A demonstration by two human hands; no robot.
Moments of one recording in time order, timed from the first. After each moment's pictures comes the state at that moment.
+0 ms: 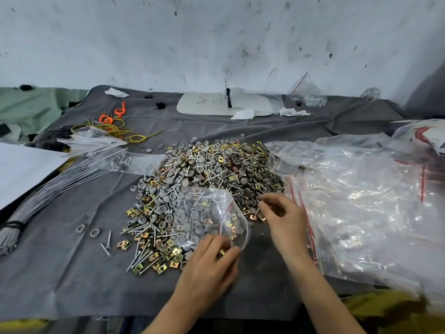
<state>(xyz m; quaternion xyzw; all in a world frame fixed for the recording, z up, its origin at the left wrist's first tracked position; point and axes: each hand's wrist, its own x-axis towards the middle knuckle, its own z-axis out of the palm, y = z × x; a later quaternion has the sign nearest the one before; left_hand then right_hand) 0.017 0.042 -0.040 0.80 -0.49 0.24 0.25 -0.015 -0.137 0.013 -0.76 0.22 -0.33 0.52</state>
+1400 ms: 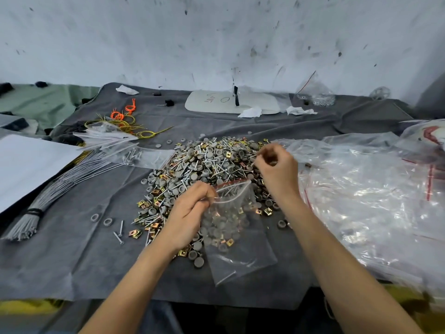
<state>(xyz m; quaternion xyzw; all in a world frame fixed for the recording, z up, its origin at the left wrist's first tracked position) 0.071 0.058 0.037 0.75 -0.38 -0.02 0.54 0.045 -0.145 0.070 -0.80 0.17 -0.34 0.47</state>
